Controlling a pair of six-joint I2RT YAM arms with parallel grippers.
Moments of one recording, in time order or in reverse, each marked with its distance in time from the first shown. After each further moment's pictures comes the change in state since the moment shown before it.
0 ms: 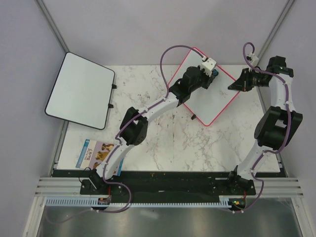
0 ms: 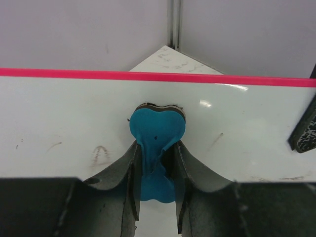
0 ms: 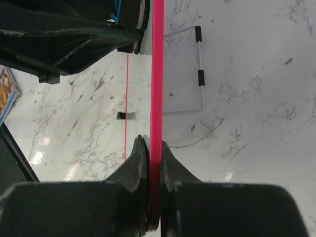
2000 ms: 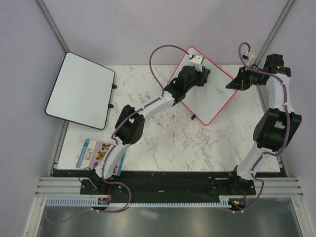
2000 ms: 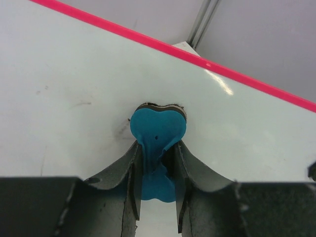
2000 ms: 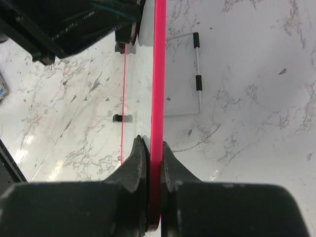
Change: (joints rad) left arm 0.034 -0.090 -0.168 0.037 -0.133 -0.288; right arm 0.039 -0.035 -0.018 0.038 0.037 0.003
